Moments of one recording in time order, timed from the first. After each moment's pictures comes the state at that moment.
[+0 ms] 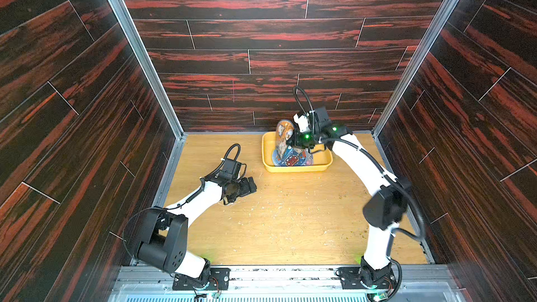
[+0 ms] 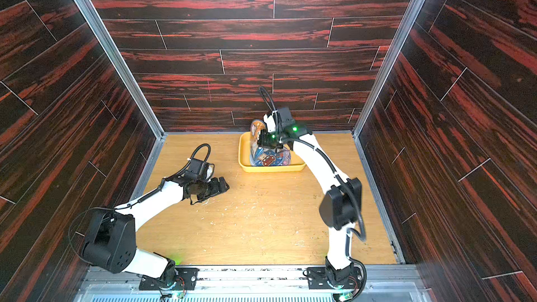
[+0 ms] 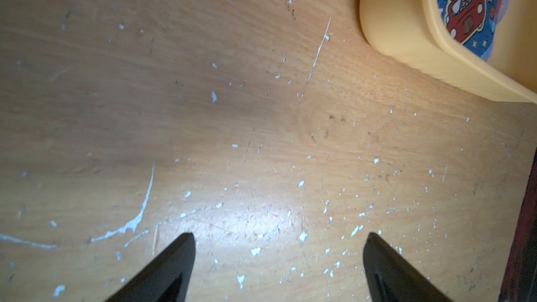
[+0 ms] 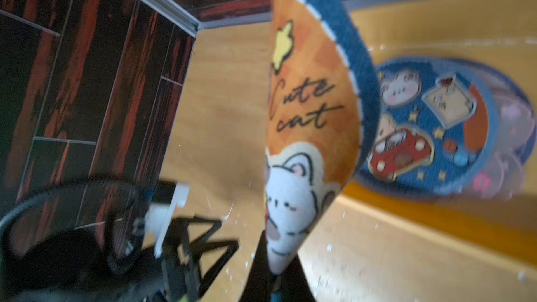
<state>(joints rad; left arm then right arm) -0.32 1.49 0.91 -0.48 0.22 -0.64 0.48 2.01 2.05 -0.82 -0.38 0.43</state>
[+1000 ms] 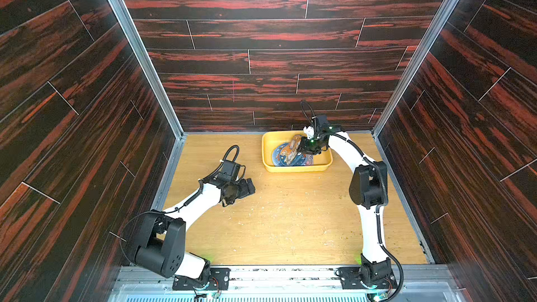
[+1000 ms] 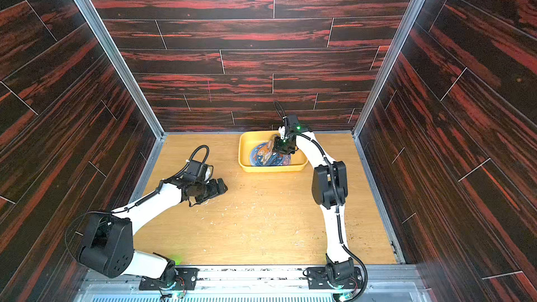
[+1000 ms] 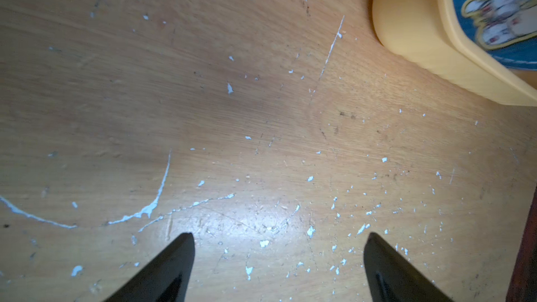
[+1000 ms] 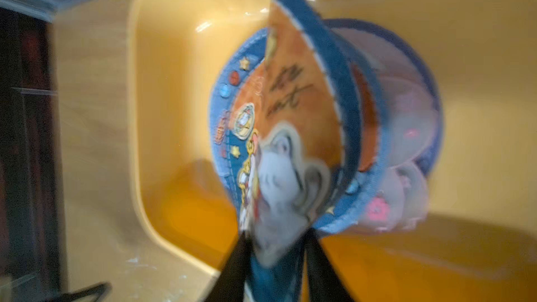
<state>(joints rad) -0.32 1.46 0.90 -0.49 0.19 -0.66 0.33 2.29 2.13 -0.91 -0.30 0.33</state>
